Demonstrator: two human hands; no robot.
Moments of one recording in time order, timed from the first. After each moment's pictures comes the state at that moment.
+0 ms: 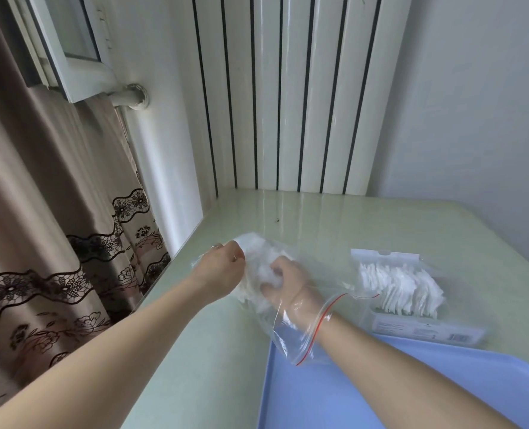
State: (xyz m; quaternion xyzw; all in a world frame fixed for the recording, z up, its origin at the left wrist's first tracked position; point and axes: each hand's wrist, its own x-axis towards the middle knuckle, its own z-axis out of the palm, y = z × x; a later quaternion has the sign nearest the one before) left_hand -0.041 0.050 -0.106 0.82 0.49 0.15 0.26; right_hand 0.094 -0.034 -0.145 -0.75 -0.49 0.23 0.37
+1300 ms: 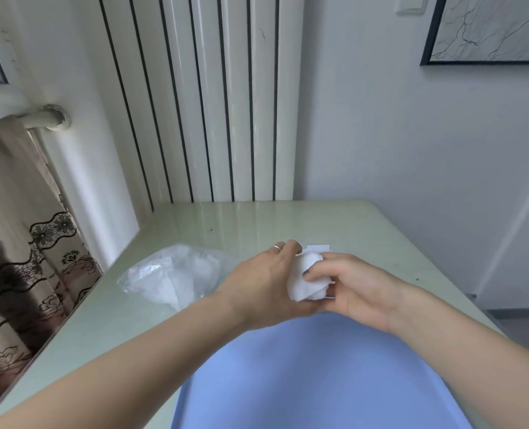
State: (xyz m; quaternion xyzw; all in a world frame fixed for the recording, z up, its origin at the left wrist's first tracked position) left_hand 0.061 -0.122 -0.051 0.96 0.16 0.18 0.13; right_hand 0.194 -0.236 -0.039 -0.57 -0.34 0.52 0.54
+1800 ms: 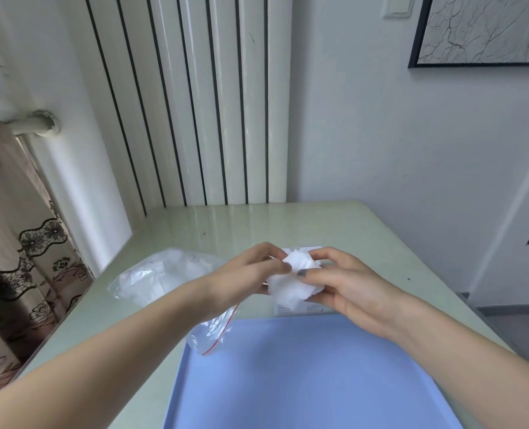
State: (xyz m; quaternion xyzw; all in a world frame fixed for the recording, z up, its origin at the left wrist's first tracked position) left_hand 0.056 -0.108 -0.036 0.77 0.20 0.11 0.60; right_hand 0.197 -0.246 -0.046 -0.58 -0.29 0.44 0.62
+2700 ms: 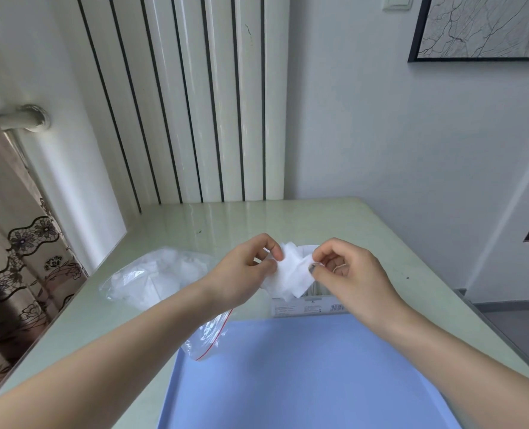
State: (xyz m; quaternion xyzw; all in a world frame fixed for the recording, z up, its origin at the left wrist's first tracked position) left_hand 0.072 -0.093 -0.055 0.81 0.21 0.20 0.52; right_hand 0.202 -0.247 -0.055 -0.72 -0.42 0.10 0.54
